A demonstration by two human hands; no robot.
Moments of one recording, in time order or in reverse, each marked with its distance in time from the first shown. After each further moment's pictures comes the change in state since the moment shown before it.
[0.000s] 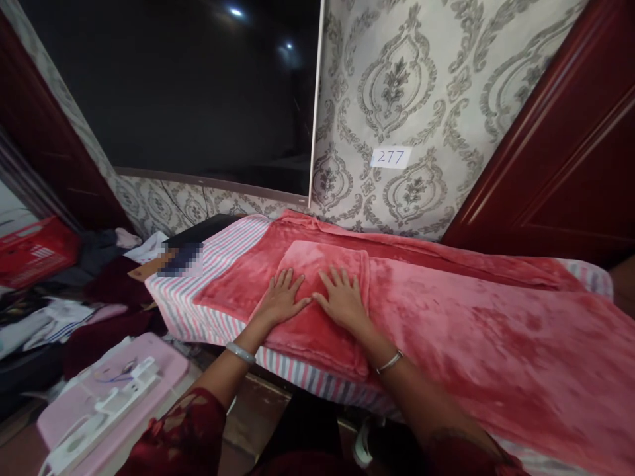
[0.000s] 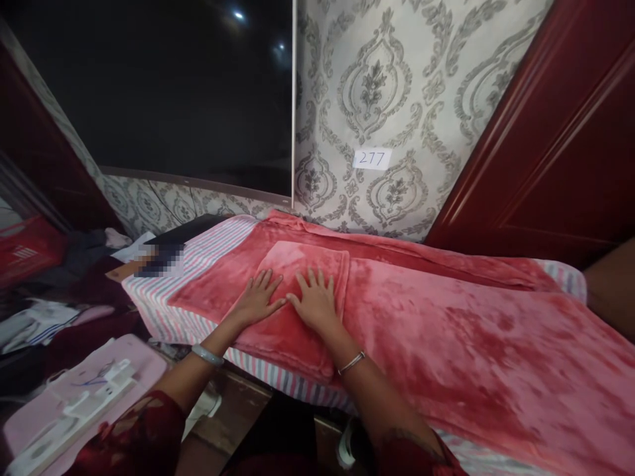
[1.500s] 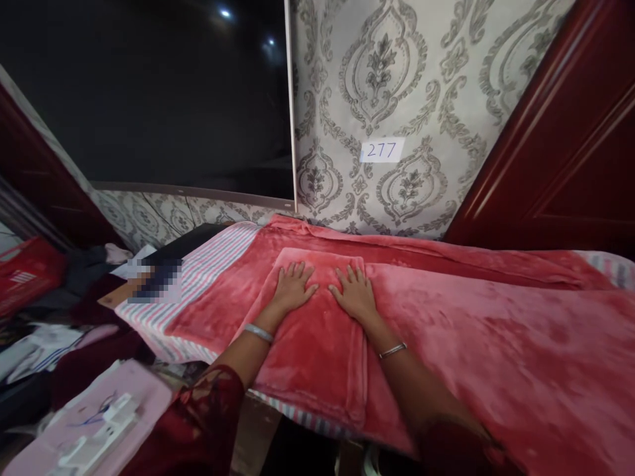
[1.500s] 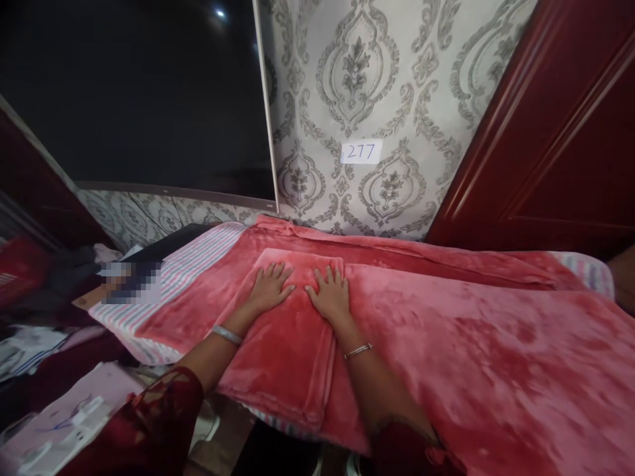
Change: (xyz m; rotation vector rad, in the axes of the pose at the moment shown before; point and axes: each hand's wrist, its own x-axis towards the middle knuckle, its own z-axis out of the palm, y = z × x) left_hand 0.101 0.027 0.005 0.037 -0.014 0.013; right_hand 0.069 0.080 0.027 0.004 0.014 0.208
